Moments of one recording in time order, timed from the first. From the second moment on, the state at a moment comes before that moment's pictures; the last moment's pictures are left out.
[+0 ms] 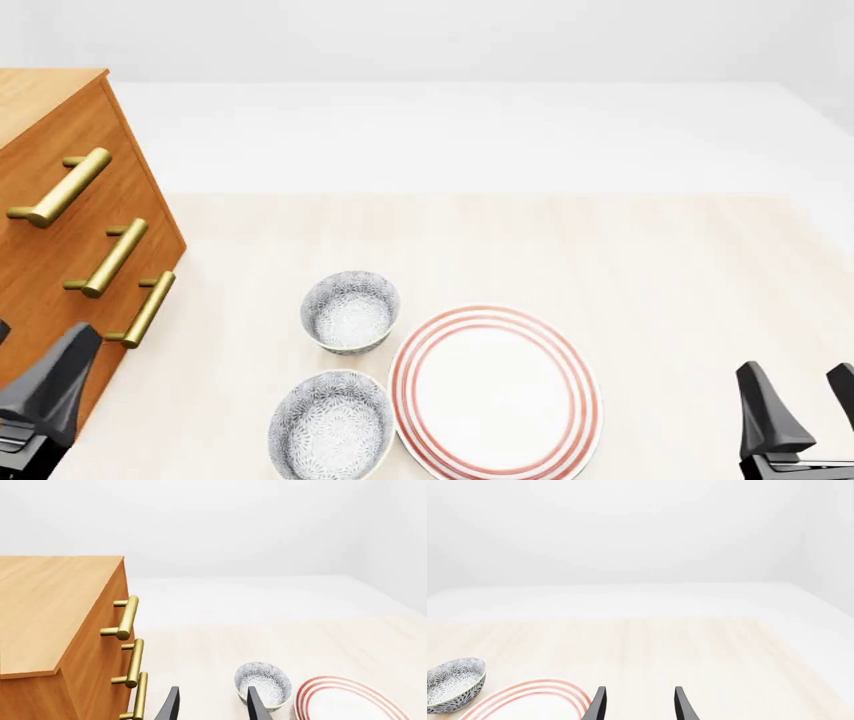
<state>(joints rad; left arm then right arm) -0.16 0.11 -0.33 0.26 -0.04 -0.01 0.01 -0.01 0.00 0.02</state>
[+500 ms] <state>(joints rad) -0.34 0.42 -0.68 0.59 -0.16 -0.01 0.00 -0.01 0.00 0.02</state>
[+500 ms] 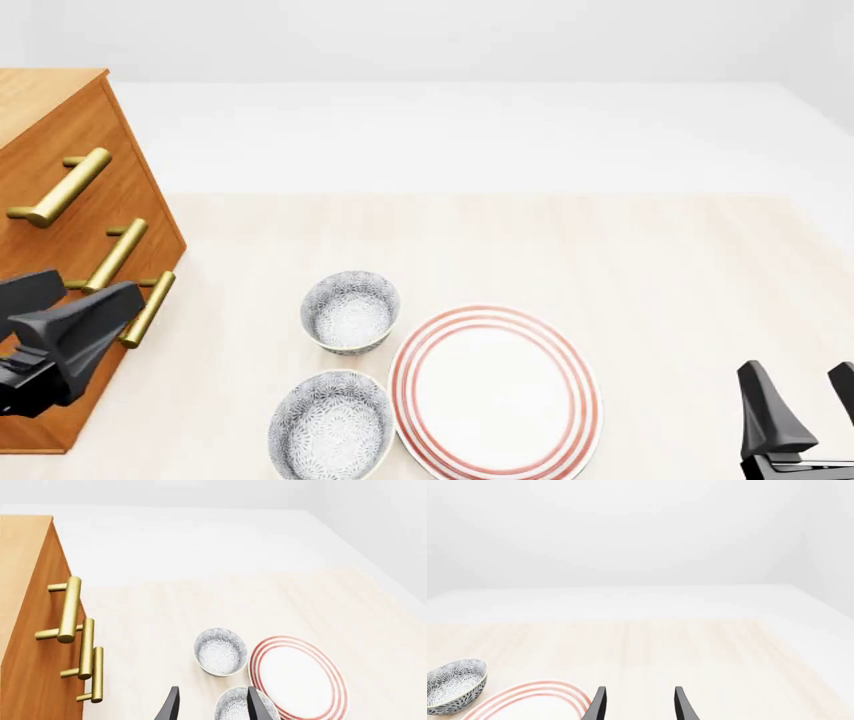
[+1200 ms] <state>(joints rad) -0.47 0.59 -0.55 0.56 -0.33 0.00 0.00 -0.02 0.00 0.01</state>
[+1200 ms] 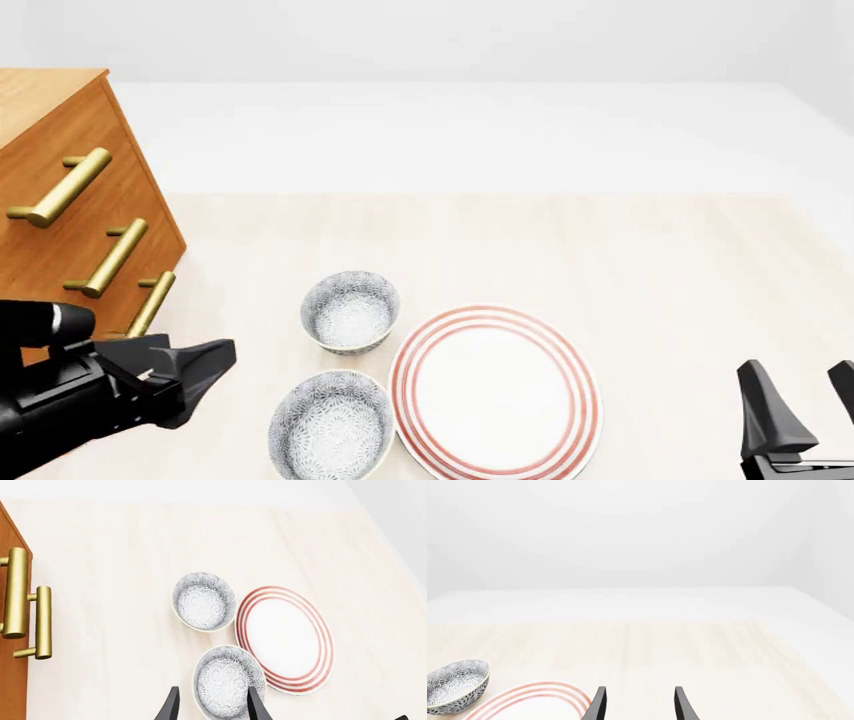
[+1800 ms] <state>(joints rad) -0.49 0.79 -0.35 0.28 -0.33 0.00 0.00 -0.02 0.00 0.02</state>
